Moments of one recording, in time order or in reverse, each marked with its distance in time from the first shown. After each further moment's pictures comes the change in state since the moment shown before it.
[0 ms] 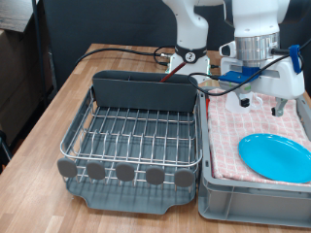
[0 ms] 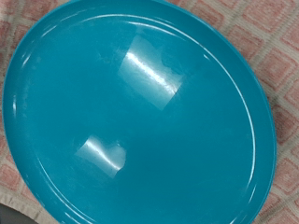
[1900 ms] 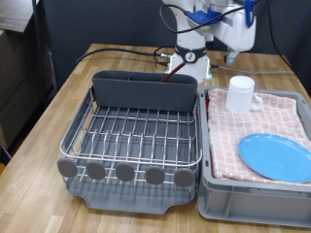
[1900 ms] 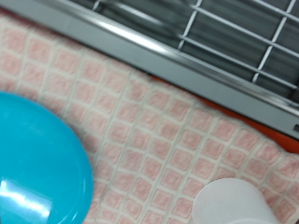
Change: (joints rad) arm -0.026 -0.307 -0.100 -0.002 -0.349 -0.545 0.333
